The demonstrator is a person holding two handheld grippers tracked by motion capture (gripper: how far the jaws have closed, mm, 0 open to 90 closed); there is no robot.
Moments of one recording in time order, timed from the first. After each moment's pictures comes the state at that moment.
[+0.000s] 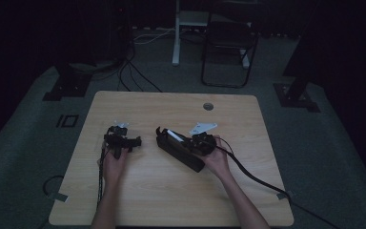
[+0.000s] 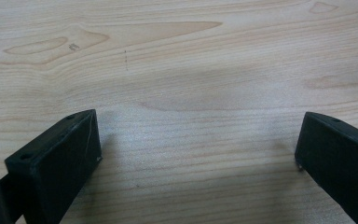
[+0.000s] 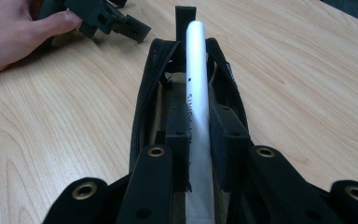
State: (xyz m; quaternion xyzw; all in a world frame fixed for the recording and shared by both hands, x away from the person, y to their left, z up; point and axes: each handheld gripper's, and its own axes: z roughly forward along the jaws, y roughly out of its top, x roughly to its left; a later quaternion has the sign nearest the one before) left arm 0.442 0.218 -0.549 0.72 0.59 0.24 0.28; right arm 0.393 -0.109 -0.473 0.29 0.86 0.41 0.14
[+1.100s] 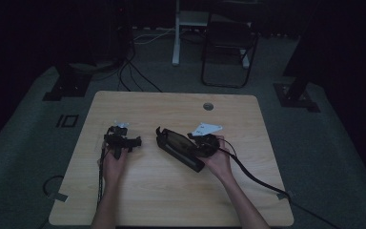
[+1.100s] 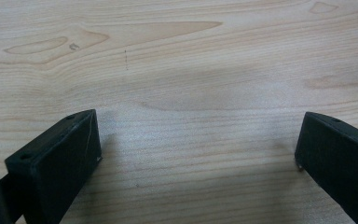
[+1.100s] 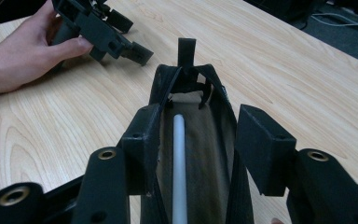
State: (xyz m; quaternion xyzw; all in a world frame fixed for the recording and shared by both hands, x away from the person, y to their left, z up) left arm 0.442 0.218 -0.549 0.72 0.59 0.24 0.28; right arm 0.377 -0.114 -0.457 0.28 0.84 0.44 0.16
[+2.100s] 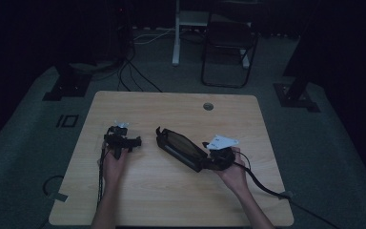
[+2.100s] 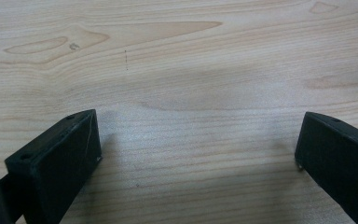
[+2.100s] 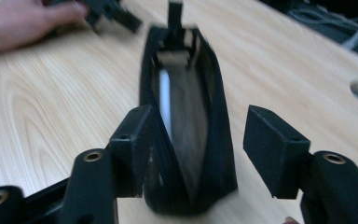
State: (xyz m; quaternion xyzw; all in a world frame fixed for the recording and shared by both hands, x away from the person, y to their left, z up) left arm 0.442 0.218 -0.549 0.72 0.59 0.24 0.28; right arm 0.334 -0.162 -0.467 0.29 0.84 0.42 0.20
